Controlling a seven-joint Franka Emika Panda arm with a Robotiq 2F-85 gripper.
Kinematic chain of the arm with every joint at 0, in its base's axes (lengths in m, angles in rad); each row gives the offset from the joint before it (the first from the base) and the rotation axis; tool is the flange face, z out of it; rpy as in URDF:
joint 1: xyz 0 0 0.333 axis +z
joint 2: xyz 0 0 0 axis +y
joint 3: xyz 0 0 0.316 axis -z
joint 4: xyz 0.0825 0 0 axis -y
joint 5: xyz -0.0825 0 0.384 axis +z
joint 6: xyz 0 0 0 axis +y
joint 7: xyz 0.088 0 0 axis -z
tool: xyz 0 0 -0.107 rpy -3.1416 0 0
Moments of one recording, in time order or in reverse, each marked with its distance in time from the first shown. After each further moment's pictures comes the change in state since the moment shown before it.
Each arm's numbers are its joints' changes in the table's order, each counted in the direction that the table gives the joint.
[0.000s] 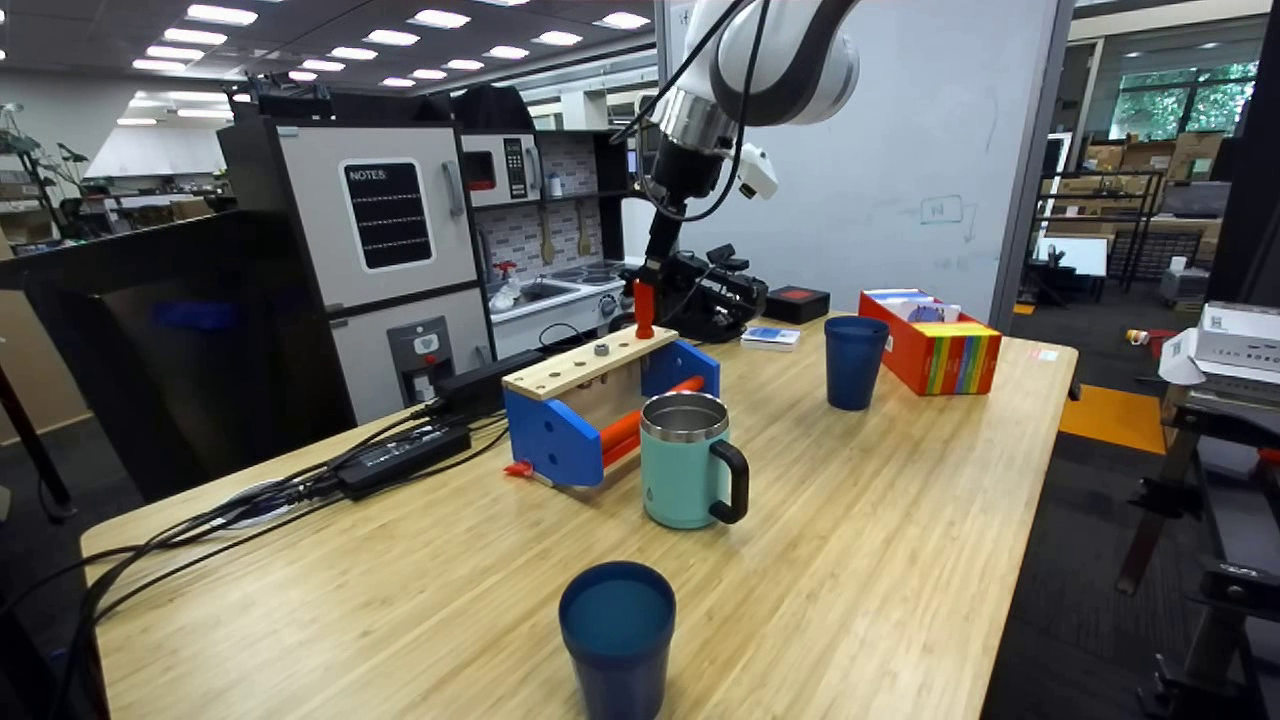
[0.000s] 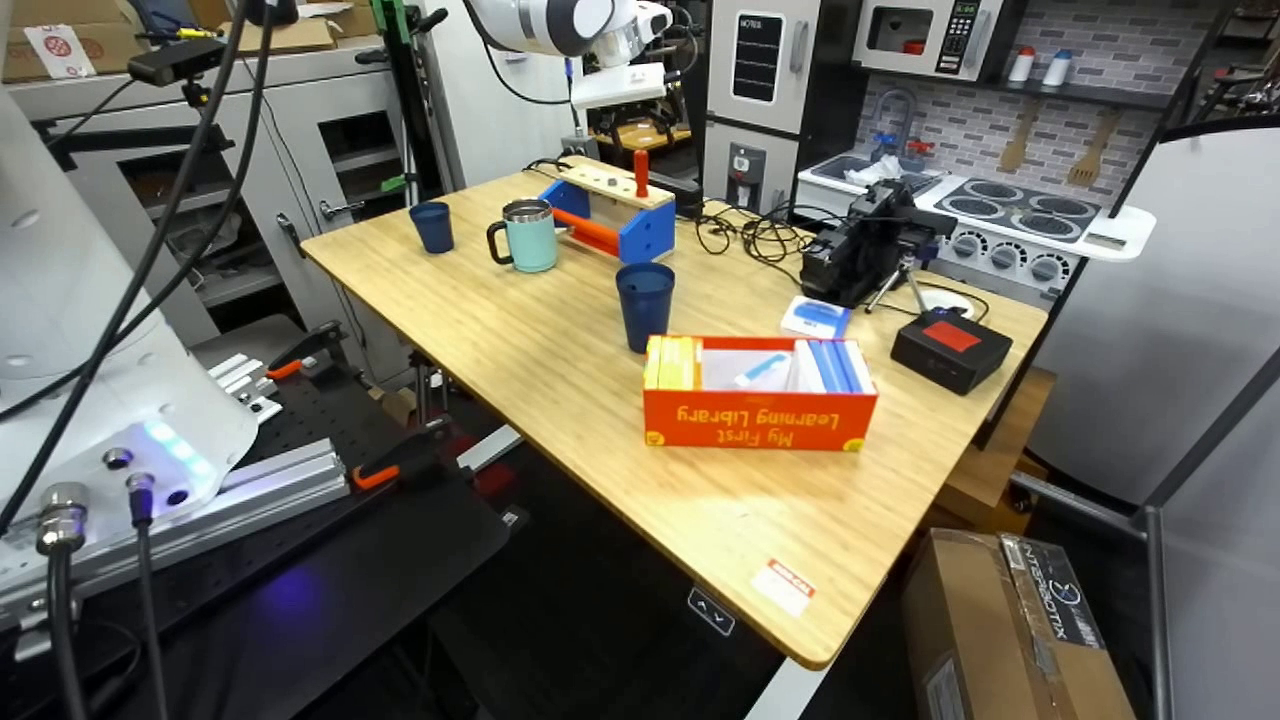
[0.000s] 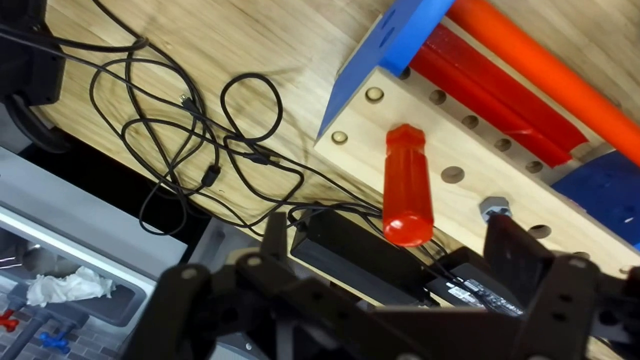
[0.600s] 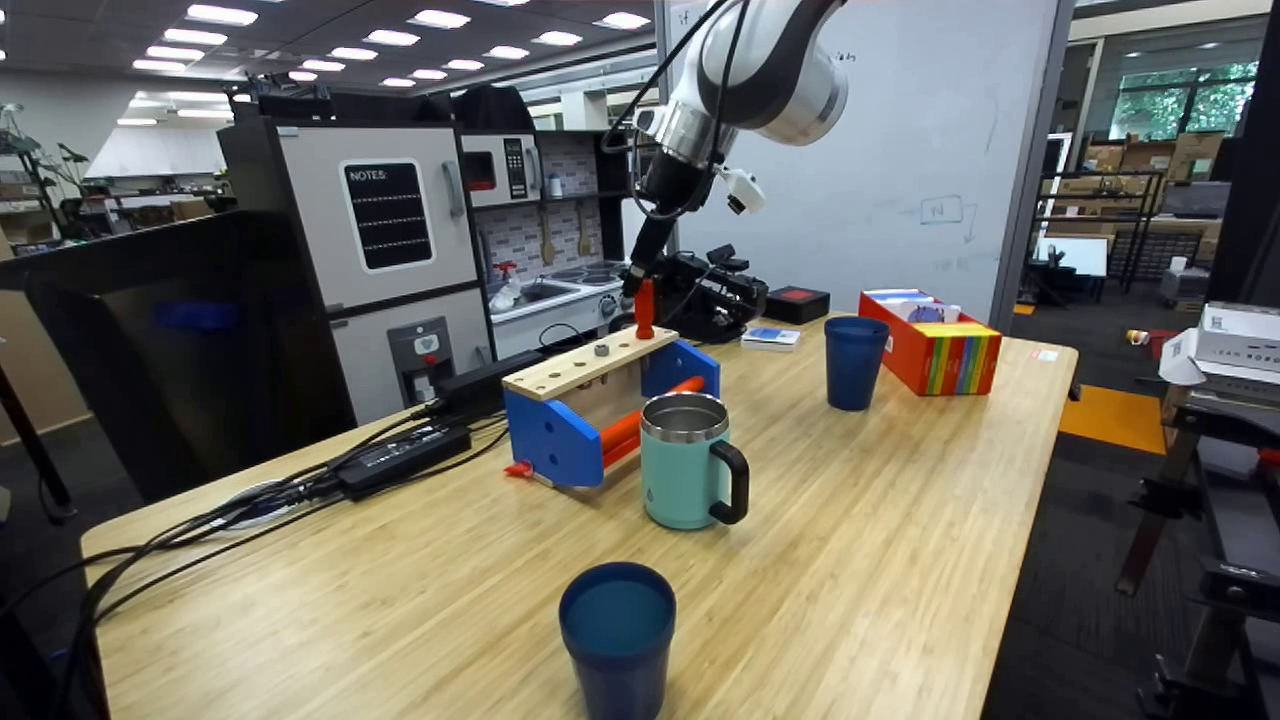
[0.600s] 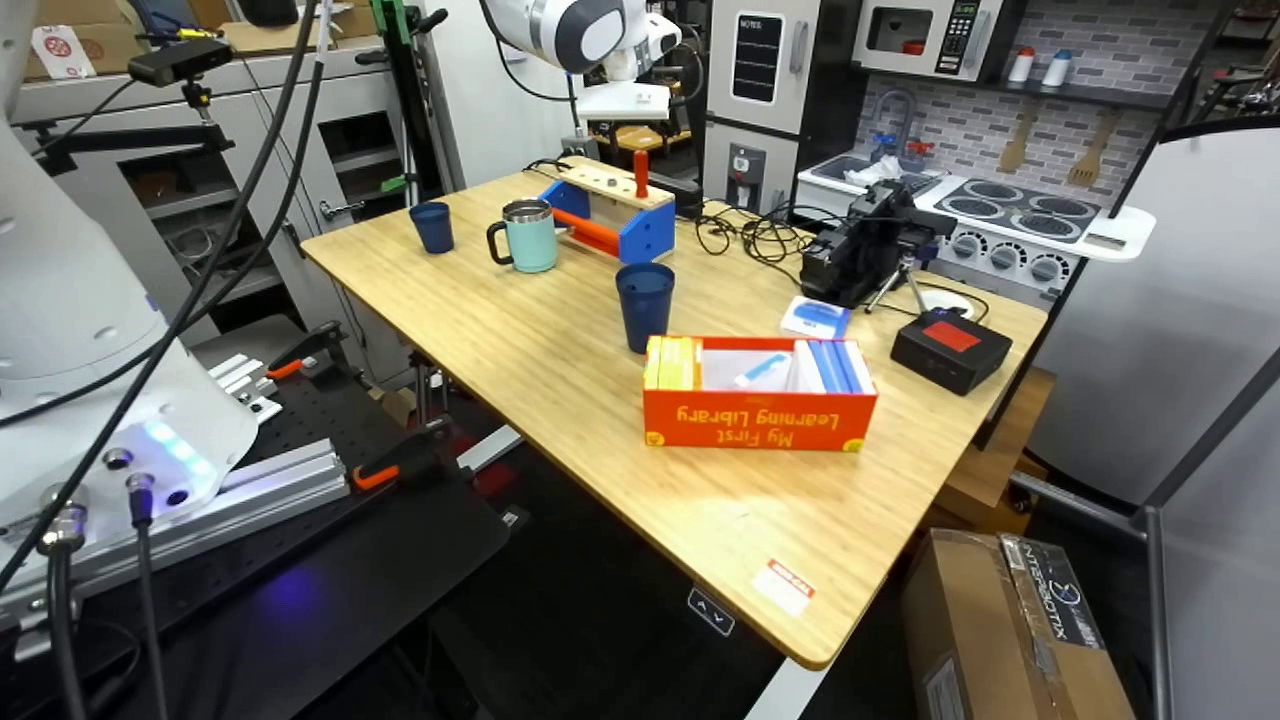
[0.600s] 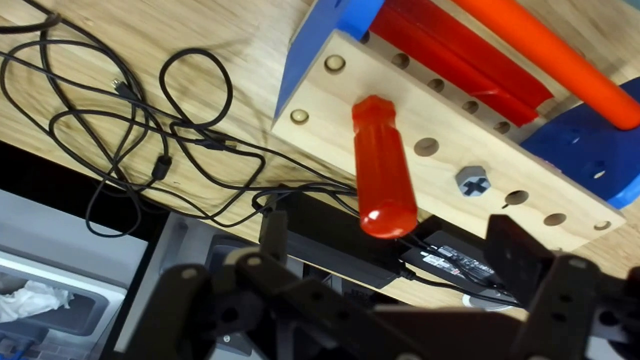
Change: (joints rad) arm -0.182 0.084 -0.212 0.059 0.083 0.001 -0.088
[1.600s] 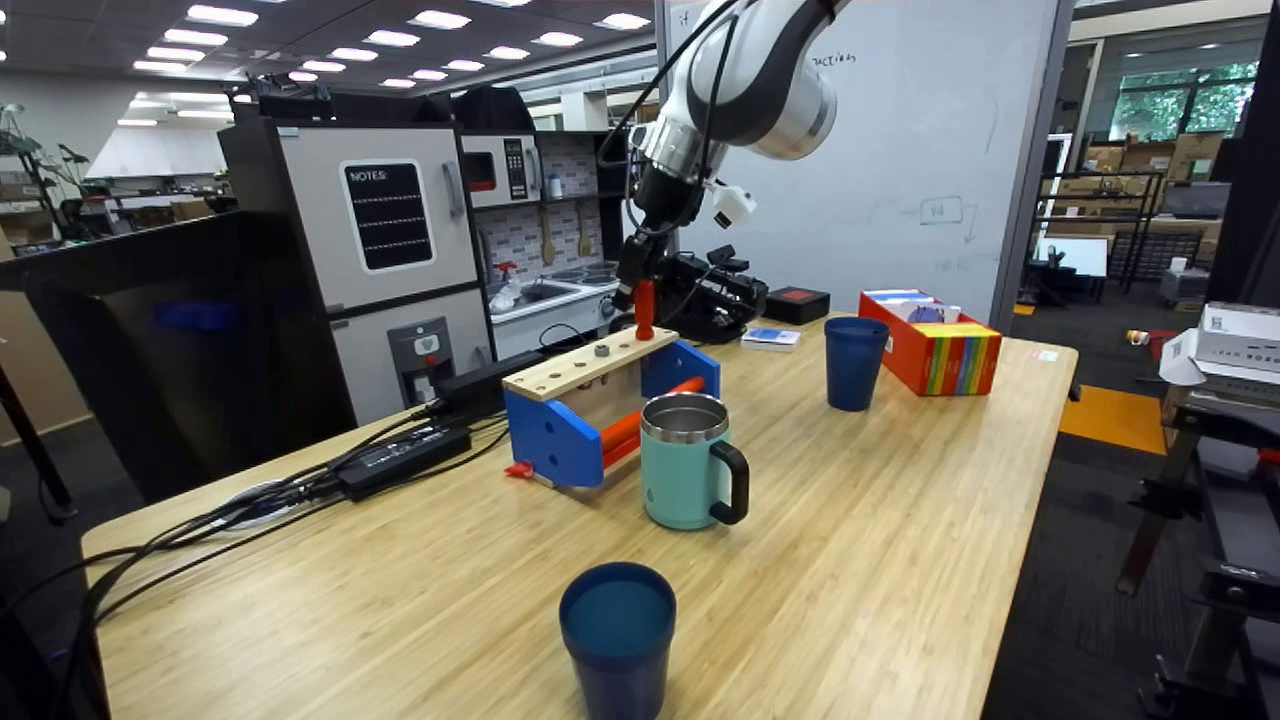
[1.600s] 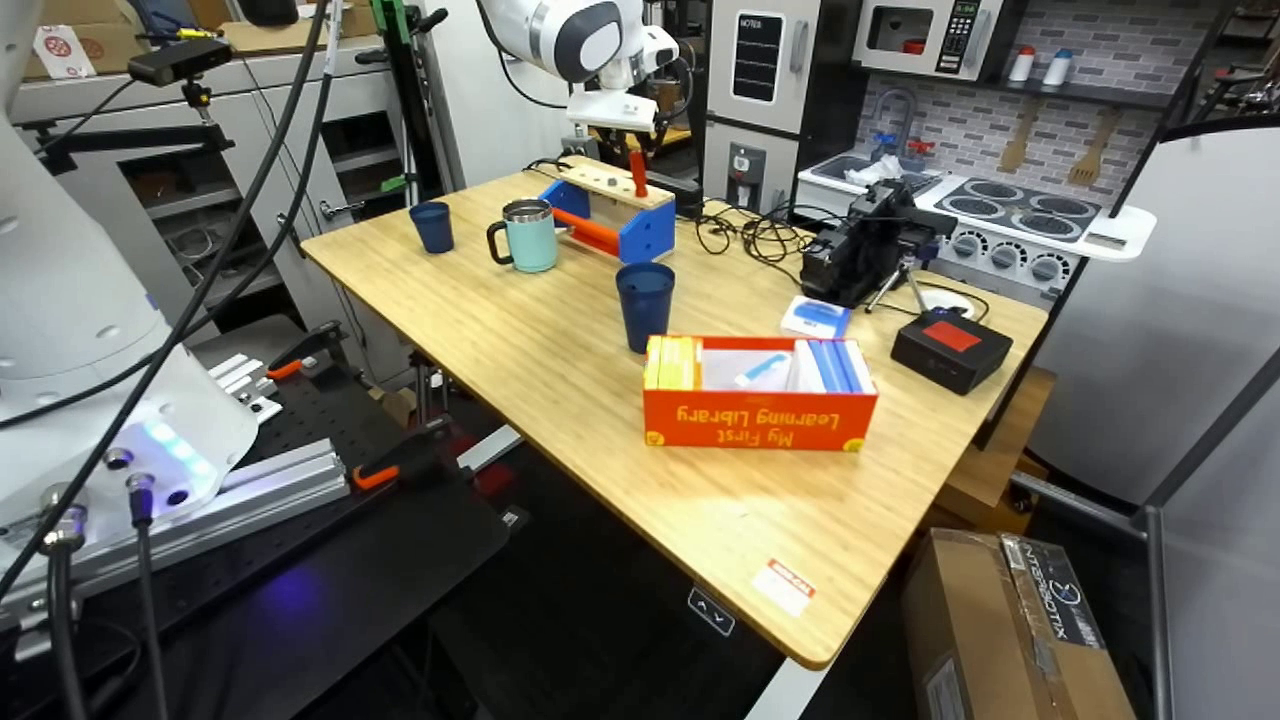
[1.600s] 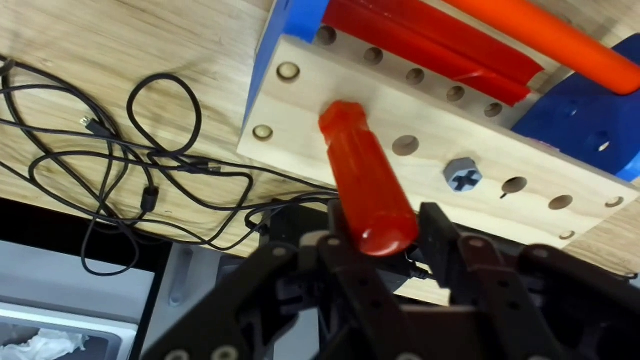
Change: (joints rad) arm 0.032 0.038 0.011 0.030 0.001 0.001 0.153
